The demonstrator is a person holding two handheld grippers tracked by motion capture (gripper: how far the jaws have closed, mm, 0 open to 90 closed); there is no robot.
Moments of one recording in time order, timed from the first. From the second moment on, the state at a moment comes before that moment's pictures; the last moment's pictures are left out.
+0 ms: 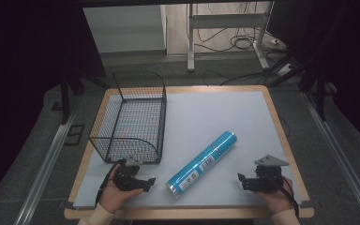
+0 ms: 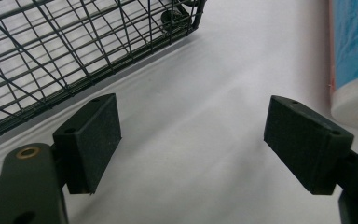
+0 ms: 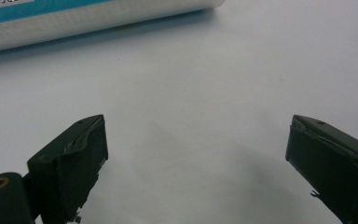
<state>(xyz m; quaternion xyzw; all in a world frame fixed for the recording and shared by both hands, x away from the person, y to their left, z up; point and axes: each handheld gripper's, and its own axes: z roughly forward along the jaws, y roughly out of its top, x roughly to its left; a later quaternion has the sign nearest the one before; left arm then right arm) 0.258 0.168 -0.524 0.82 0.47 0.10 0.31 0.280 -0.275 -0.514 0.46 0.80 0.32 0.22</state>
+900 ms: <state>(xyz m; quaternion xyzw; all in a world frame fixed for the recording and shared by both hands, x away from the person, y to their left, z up) 0.240 0.148 -0.478 0.82 0.46 0.10 0.34 0.271 -0.278 -0.509 0.45 0.80 0.34 0.22</state>
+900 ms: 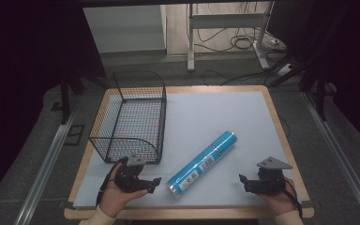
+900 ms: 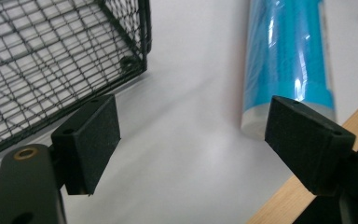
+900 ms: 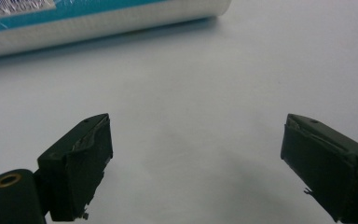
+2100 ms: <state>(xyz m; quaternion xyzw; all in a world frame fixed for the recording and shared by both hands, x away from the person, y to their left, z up) 0.272 0.072 -0.444 0.86 0.39 0.09 0.32 0.269 -0.280 -0.509 0.43 0.81 0.33 0.23</state>
